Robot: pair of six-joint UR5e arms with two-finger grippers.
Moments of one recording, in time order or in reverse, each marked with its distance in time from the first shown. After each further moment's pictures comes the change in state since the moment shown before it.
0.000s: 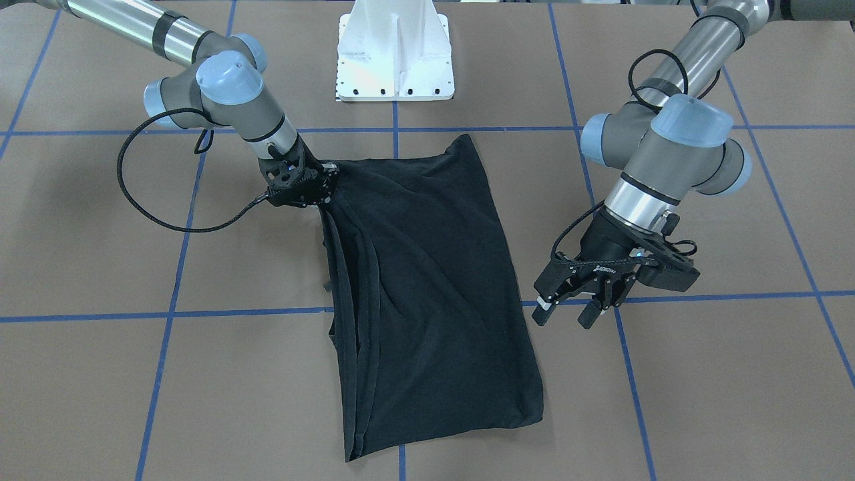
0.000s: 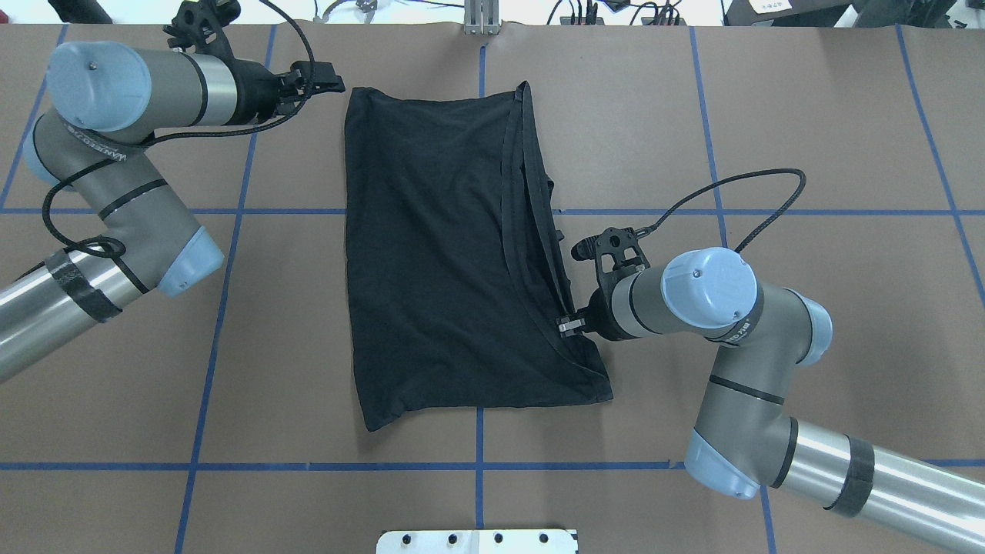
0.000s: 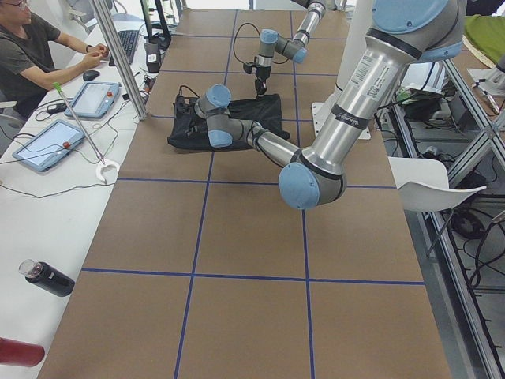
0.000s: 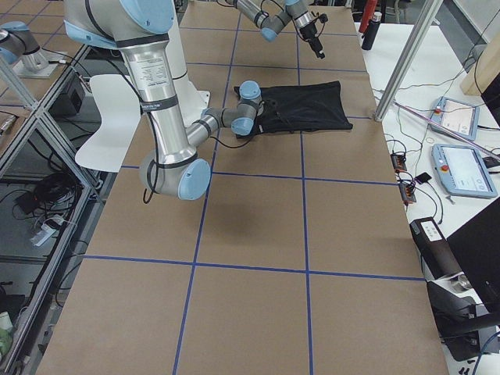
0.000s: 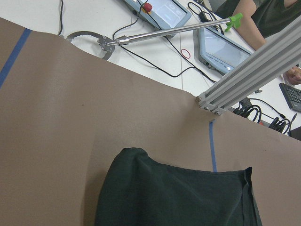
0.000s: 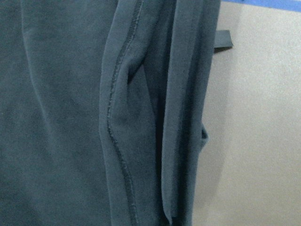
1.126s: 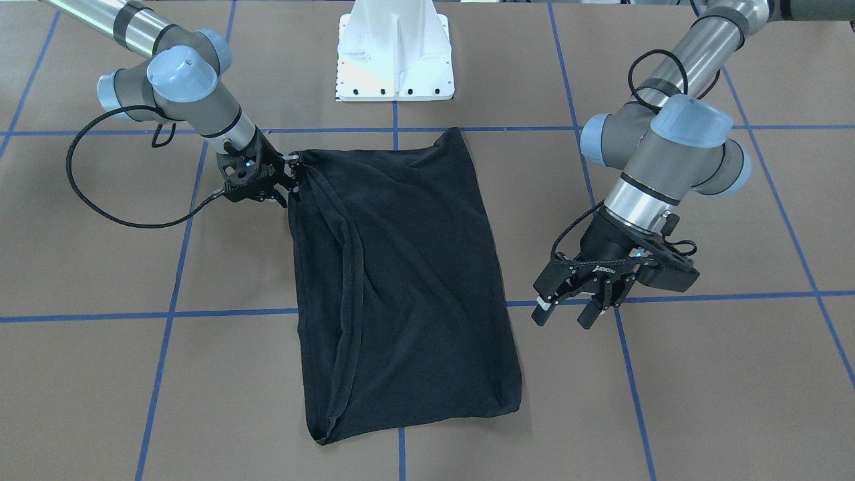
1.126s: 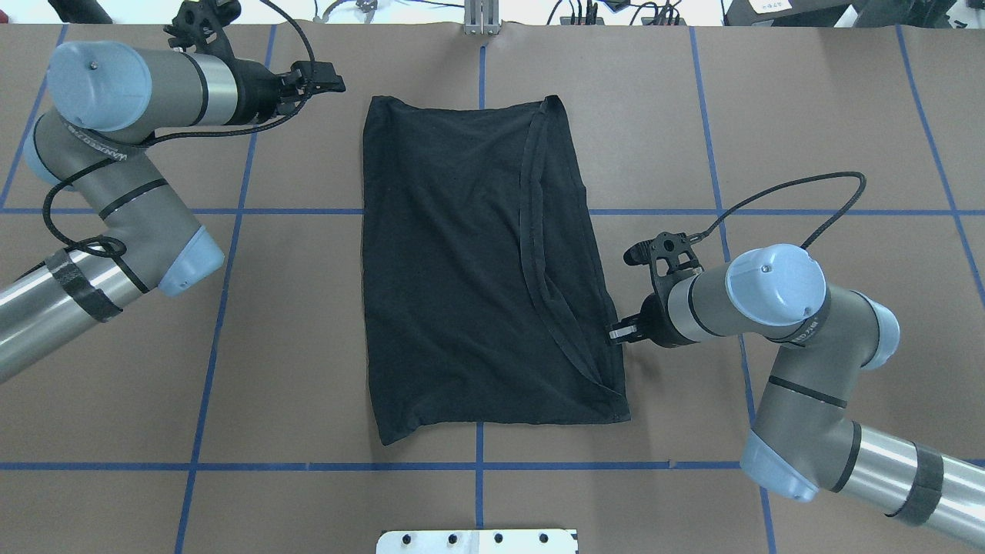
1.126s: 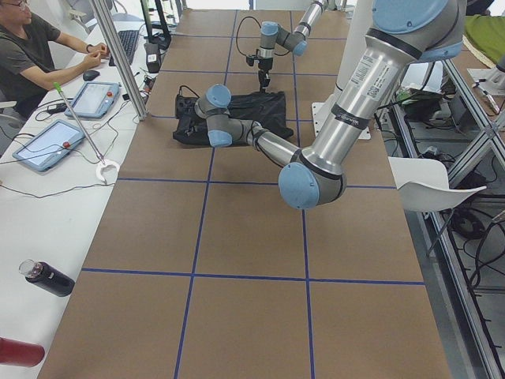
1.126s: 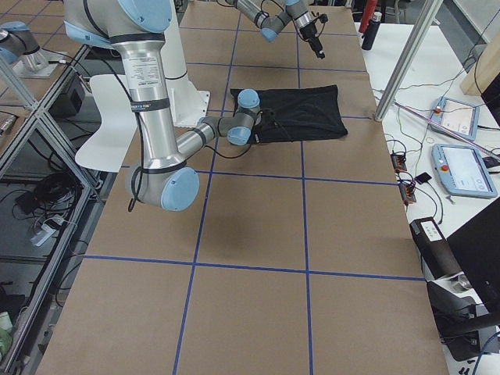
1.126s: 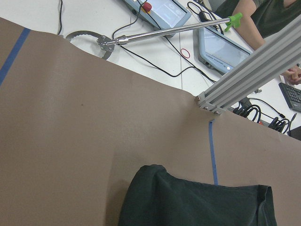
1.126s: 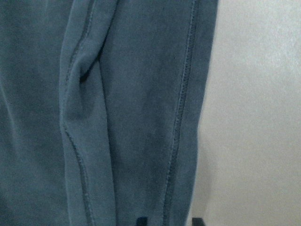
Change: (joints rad) left arm 0.000 -0.001 0.002 -0.001 -0.001 0.002; right arm 0.040 -0.120 0.084 0.007 0.074 0.003
